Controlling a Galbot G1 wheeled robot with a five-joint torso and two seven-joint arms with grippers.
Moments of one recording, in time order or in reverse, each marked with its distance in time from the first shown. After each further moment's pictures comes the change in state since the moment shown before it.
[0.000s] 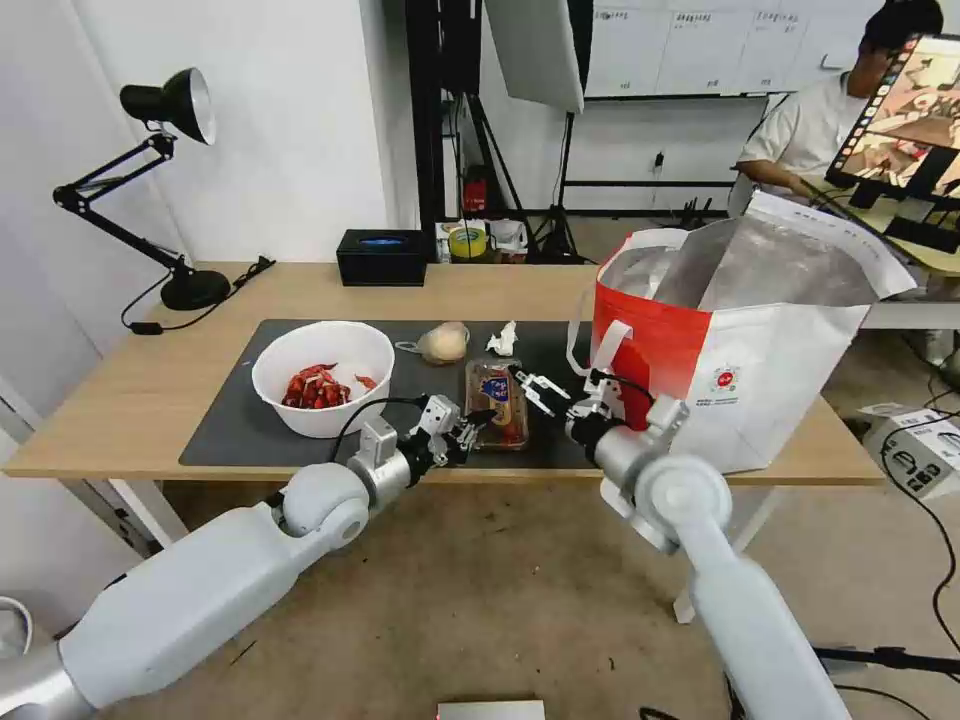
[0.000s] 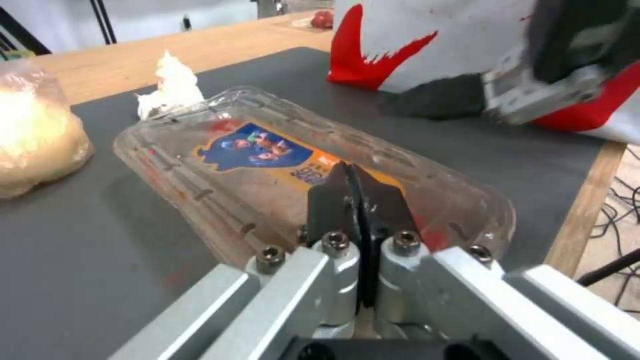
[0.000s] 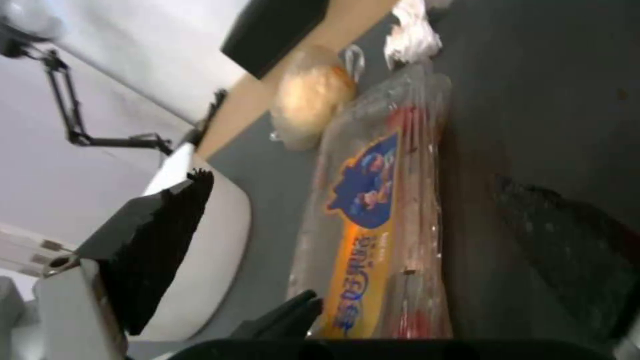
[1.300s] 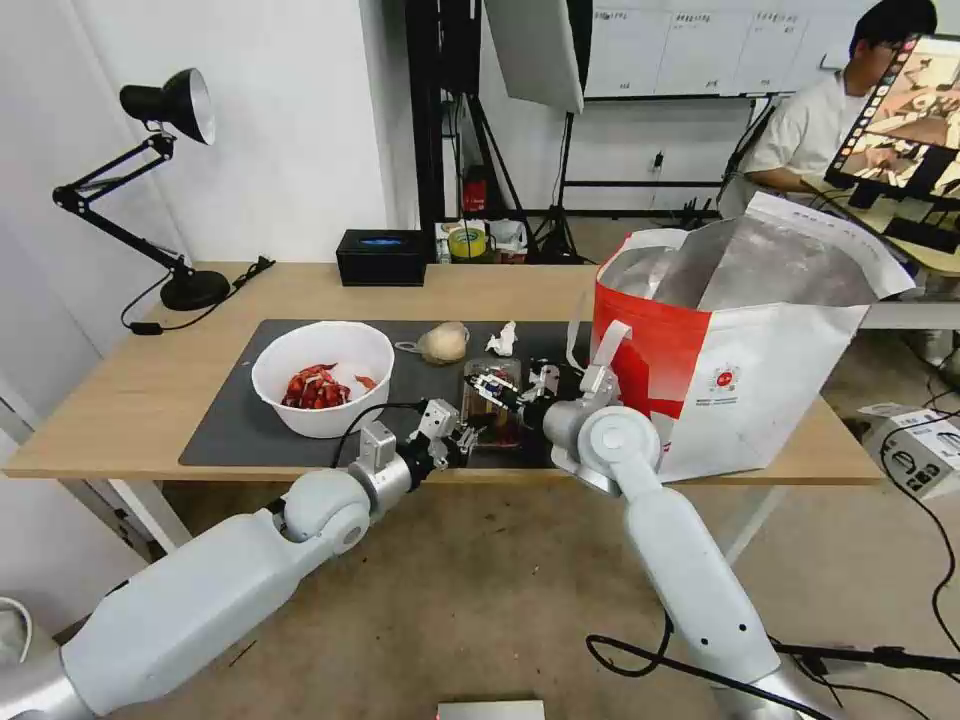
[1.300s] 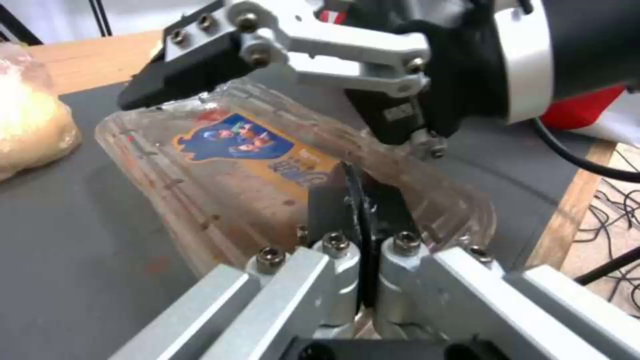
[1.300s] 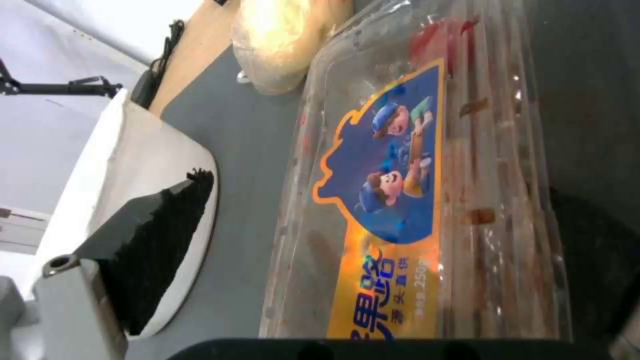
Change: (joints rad) left arm 0.016 -0.004 0.002 0.000 -0.005 -0.013 -0.001; right arm 0.172 0.096 -0.081 -0.205 0.042 -0.131 0.107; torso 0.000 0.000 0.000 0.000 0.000
